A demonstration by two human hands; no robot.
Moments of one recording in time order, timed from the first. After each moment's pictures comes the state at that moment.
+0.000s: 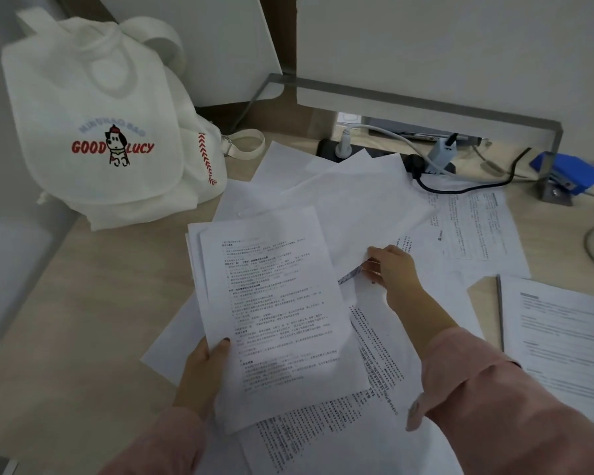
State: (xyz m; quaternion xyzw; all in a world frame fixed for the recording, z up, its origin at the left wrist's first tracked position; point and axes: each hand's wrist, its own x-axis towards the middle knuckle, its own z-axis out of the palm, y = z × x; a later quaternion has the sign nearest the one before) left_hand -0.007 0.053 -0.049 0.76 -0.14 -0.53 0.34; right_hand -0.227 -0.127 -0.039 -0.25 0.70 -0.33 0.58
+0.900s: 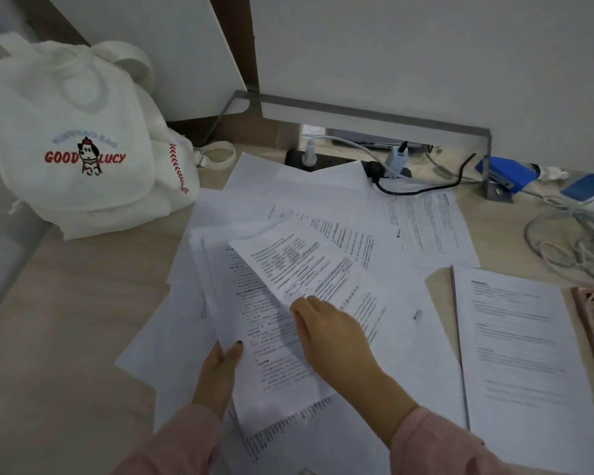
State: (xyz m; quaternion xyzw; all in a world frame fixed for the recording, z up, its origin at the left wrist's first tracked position) left_hand -0.060 0.056 -0.041 0.69 -0.11 -0.59 0.40; right_hand -0.211 -0.008 -0.004 -0.85 0.49 -0.13 0.12
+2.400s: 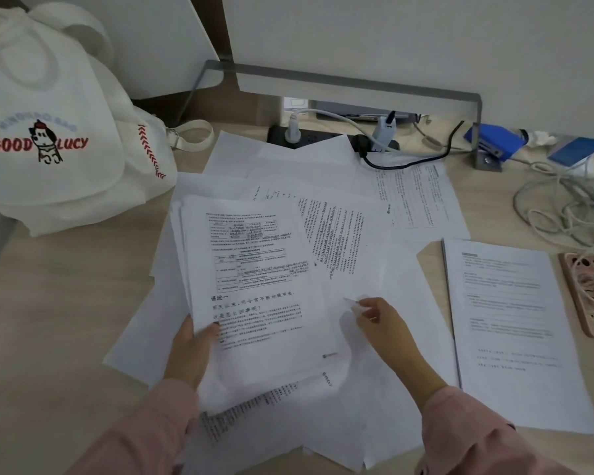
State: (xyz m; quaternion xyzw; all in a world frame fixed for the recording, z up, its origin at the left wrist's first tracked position) left_hand -0.028 0.042 -0.053 0.74 -0.19 -0.54 0.36; right_hand -0.294 -0.004 -0.054 -0.48 0.75 -0.09 0.43
